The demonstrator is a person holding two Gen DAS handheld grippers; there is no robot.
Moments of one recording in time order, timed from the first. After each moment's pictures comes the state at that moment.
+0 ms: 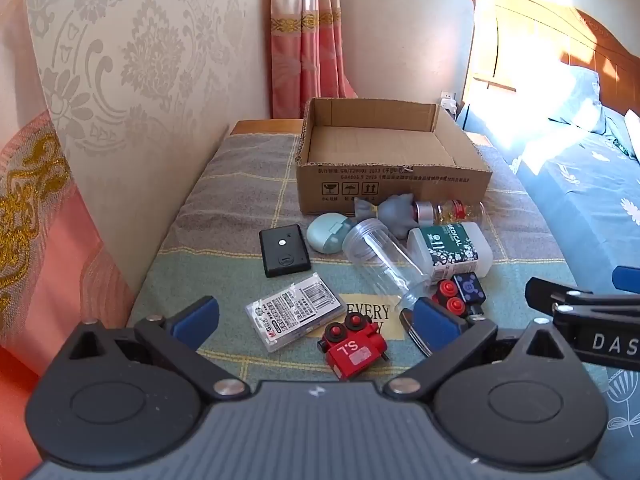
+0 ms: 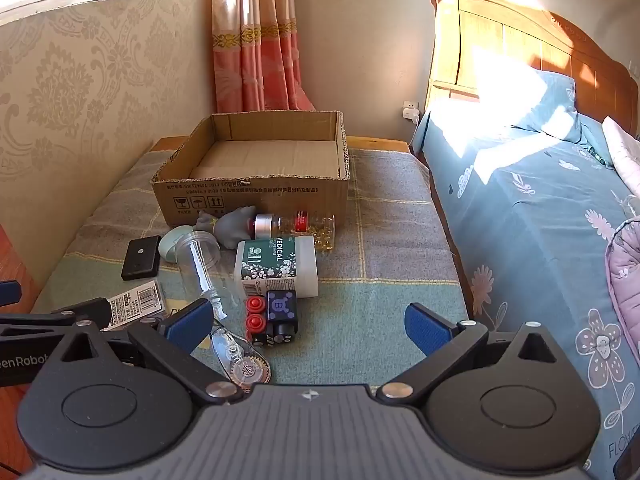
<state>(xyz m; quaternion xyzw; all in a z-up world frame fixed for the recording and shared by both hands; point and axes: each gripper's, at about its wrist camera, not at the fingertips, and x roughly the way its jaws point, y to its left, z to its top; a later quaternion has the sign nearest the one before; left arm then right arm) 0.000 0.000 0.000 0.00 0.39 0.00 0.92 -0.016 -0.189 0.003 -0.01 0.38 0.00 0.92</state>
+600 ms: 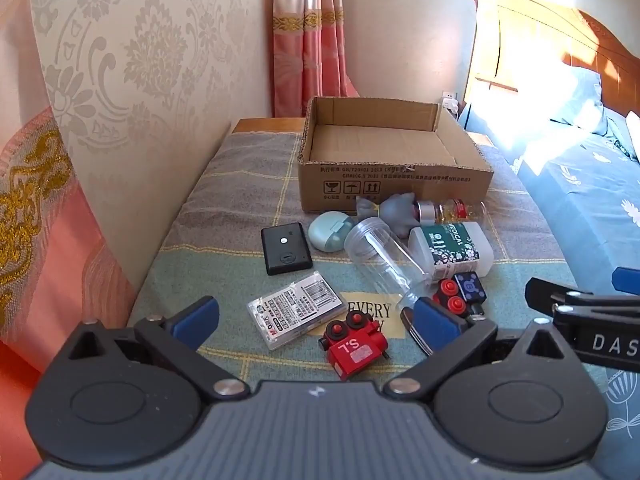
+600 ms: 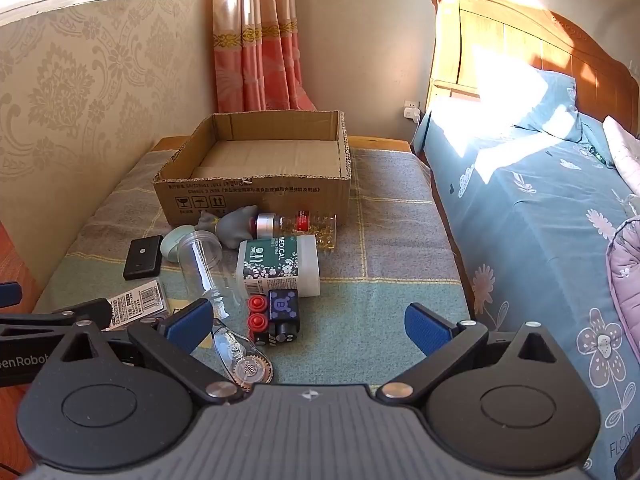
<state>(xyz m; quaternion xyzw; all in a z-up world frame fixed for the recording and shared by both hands) -0.001 -0.001 -0.003 0.00 0.39 0.00 0.92 -0.017 -0.189 0.003 -0.01 0.38 0.00 0.92</state>
